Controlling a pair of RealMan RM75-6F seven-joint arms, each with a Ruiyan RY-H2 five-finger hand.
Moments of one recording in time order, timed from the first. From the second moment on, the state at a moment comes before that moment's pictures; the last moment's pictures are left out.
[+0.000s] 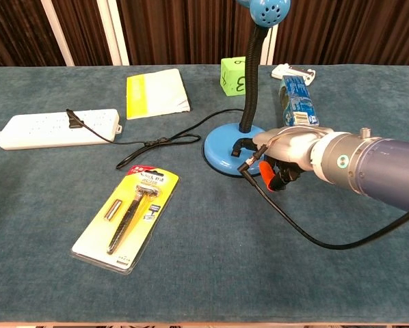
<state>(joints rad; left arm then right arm) -0.06 -1.14 -0.09 -1.76 1.31 1.48 0.20 0.90 -1.66 0.17 -1.66 -0.55 1.03 -0.86</state>
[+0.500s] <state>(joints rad) -0.06 -1.14 -0.09 -1.76 1.31 1.48 0.20 0.93 -1.66 0.13 -1.66 -0.54 1.04 -0.86</state>
